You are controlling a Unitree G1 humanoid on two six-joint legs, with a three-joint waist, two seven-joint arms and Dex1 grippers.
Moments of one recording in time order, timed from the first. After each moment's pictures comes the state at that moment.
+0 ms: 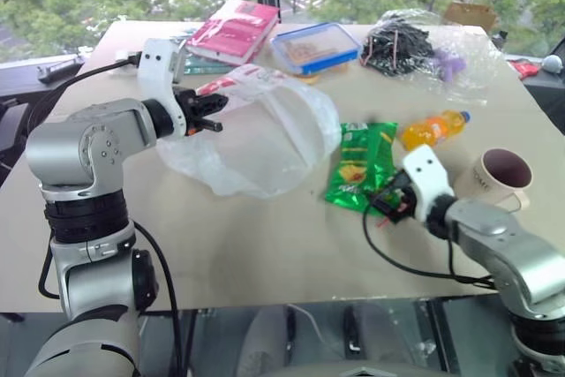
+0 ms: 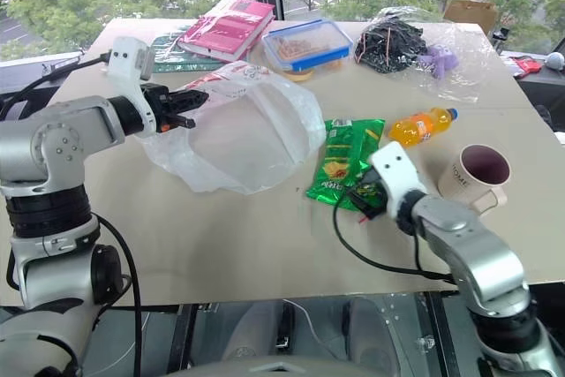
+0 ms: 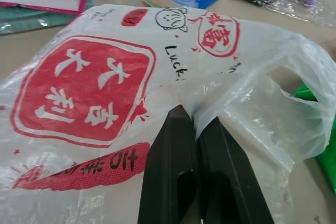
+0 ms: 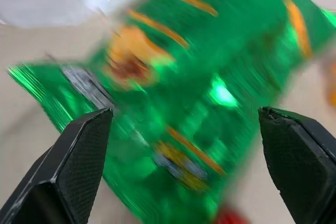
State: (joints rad) left arm -0.78 0.64 0.28 -0.10 -0.43 1.26 -0.55; right arm -0.20 -0.54 -0.01 -0.70 0.38 1.15 0.32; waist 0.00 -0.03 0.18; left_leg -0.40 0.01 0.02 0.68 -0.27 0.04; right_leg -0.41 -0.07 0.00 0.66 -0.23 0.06
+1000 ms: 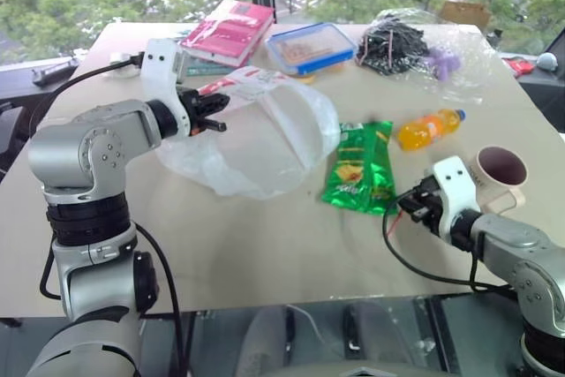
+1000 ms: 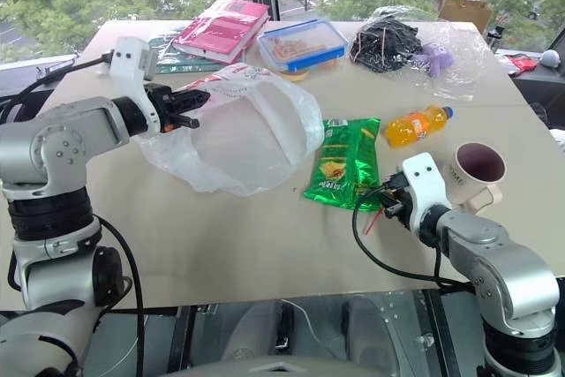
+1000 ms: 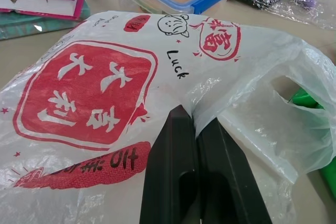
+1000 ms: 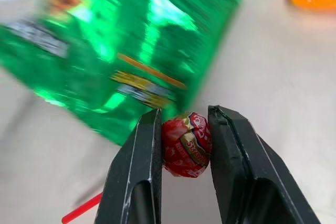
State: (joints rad) left arm -0.77 0.64 0.27 -0.13 -0.48 1.26 -0.48; right arm -0.19 -0.45 -0.14 -0.79 0.49 1.36 0.31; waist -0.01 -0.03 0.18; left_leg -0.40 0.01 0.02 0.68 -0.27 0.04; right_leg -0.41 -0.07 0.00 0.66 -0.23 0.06
